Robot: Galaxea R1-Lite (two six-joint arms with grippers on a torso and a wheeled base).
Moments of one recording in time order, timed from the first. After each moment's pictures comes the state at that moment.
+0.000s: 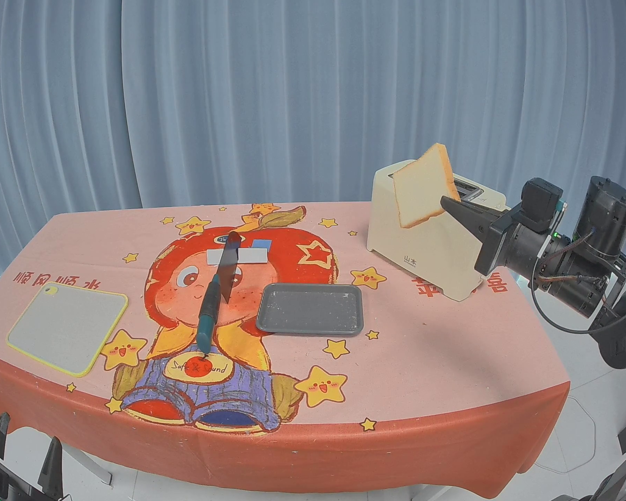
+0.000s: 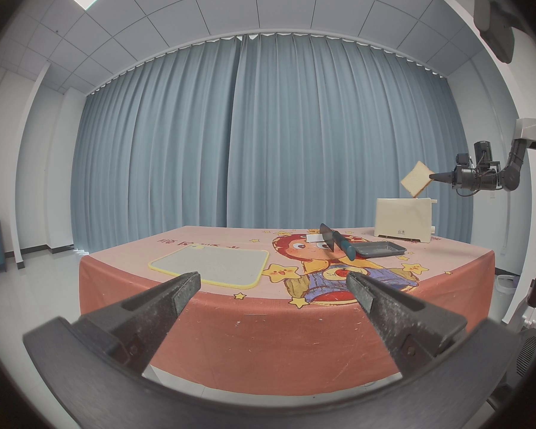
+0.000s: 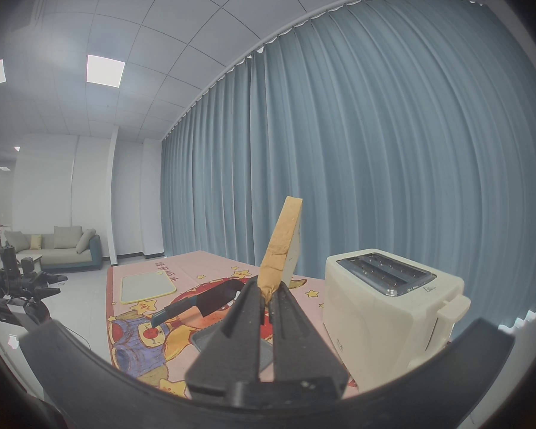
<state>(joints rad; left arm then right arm) 0.00 0.02 -0.02 -0.01 0.03 -0.01 0.44 1.69 -0.68 -1.03 0.22 0.08</state>
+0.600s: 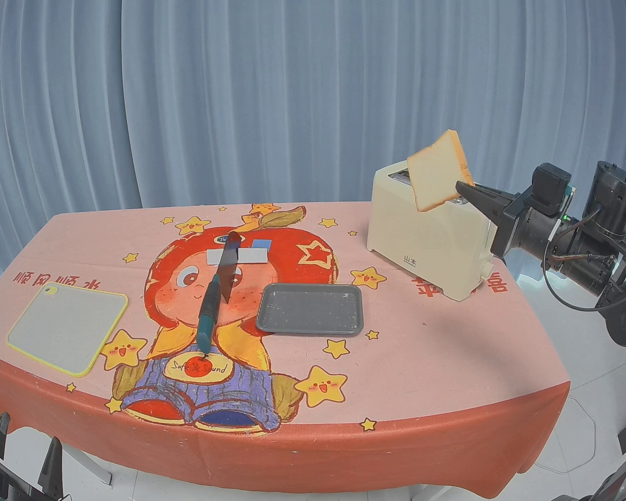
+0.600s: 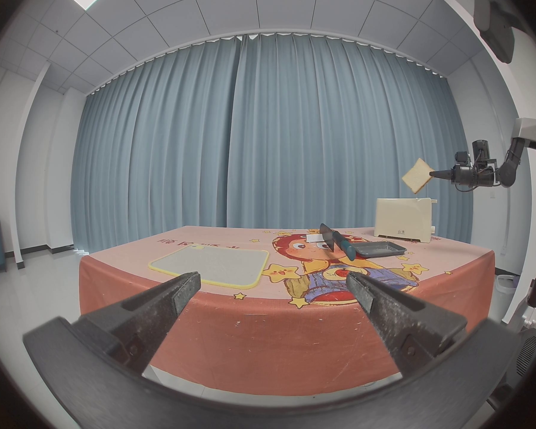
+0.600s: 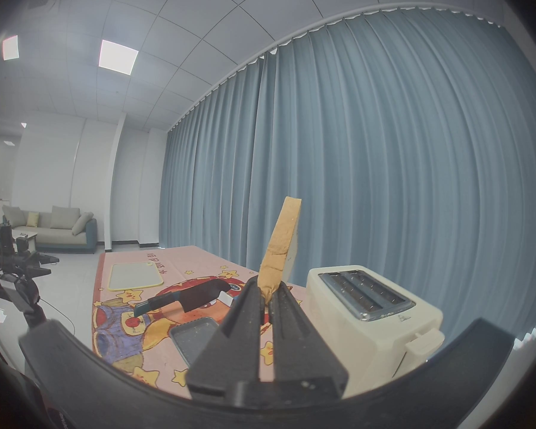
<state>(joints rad) 0.00 0.02 -0.02 -0.01 0.03 -0.01 0.35 1.69 -0.75 -0.97 0.32 -0.02</state>
